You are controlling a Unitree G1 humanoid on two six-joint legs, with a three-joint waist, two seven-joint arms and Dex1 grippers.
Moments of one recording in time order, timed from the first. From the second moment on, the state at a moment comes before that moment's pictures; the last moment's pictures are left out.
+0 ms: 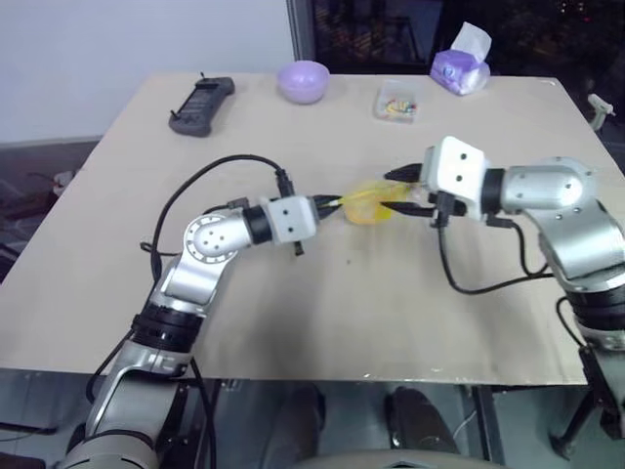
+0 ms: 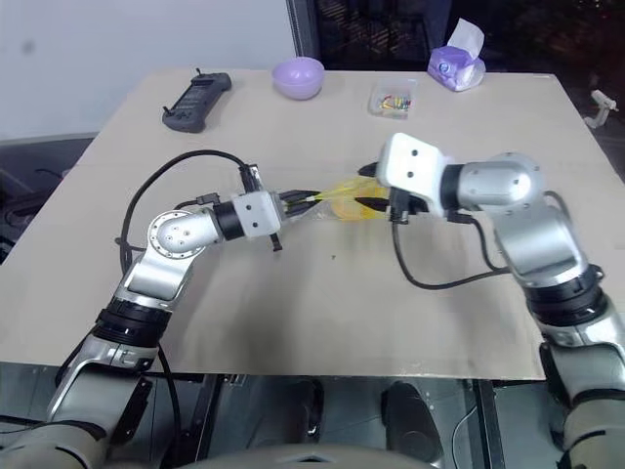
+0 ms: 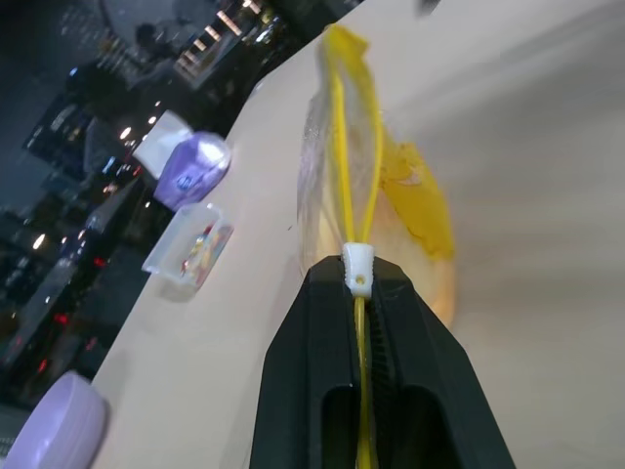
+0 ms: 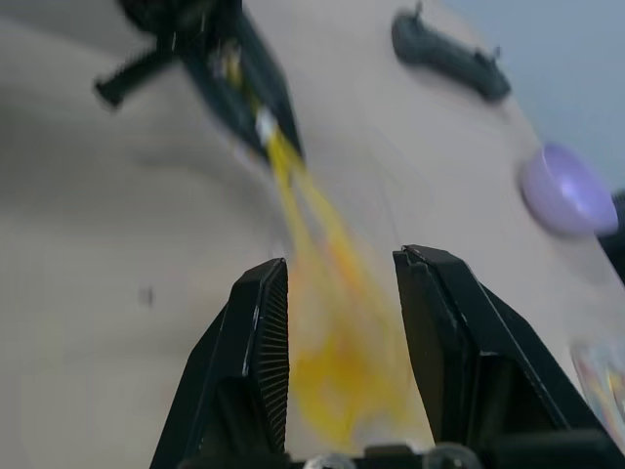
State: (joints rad) left arm -0.56 0.59 -0.18 0.08 0.06 -0.29 -0.83; right arm -0.77 -0.64 0.27 -0.26 0.05 0.38 1.00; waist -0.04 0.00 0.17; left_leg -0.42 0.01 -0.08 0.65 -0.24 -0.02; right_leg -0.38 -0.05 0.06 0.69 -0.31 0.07
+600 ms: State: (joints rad) left arm -0.58 0.58 -0.21 0.03 0.16 -0.34 -0.80; right arm -0.77 -0.50 0.37 -0.17 -0.02 0.25 0.95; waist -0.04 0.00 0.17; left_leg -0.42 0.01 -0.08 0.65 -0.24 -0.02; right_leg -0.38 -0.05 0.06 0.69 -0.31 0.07
